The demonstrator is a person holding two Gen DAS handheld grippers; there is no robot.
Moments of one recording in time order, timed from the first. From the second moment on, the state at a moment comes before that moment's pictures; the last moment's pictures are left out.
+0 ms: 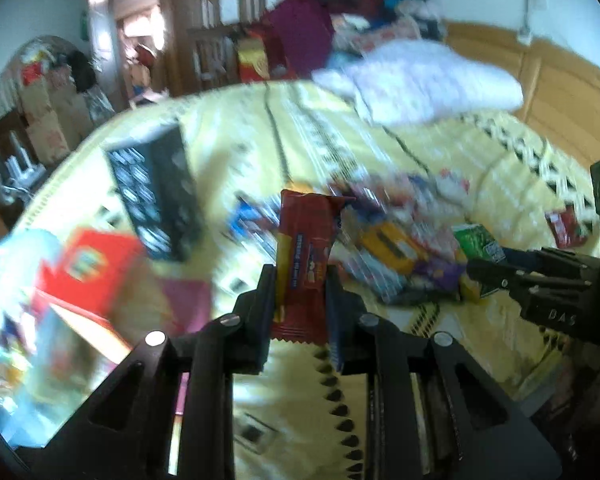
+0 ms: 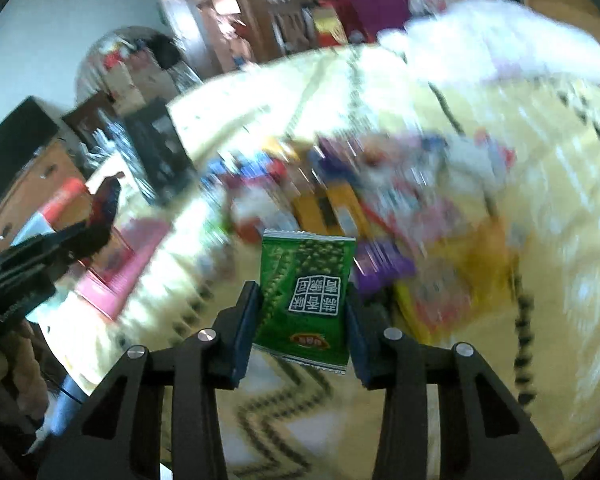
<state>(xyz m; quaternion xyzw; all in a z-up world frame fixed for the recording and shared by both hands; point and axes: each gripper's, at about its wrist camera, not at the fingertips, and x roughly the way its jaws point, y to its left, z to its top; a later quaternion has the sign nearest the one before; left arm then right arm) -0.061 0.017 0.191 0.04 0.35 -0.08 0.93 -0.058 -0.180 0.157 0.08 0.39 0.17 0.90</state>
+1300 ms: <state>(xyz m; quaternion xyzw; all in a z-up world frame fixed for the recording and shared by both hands) -0.106 0.389 0.224 -0.15 0.34 0.25 0.89 -0.032 0.311 0.285 -0.06 0.38 0.53 0.76</state>
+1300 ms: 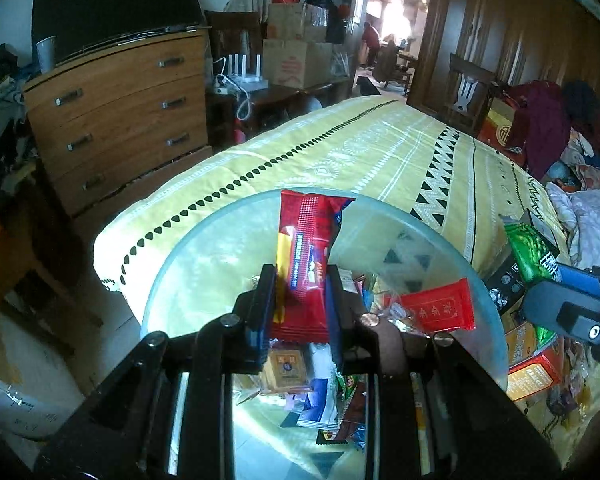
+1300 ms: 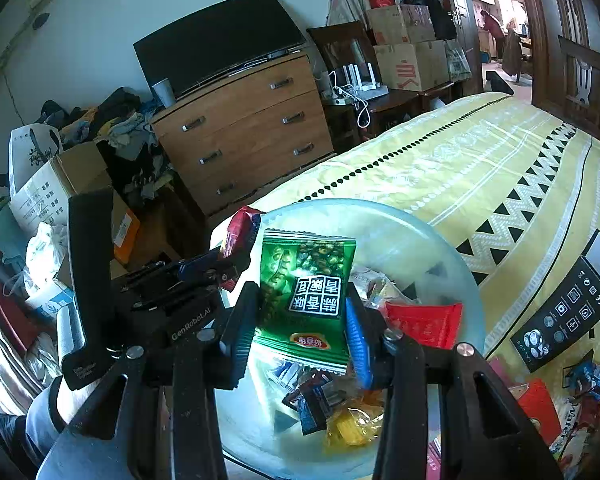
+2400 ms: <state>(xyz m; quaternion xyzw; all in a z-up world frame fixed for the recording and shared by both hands) -0.103 0.202 0.271 -0.06 0.29 0.04 0.95 0.047 -0.016 0.117 0.00 0.48 0.24 0.84</state>
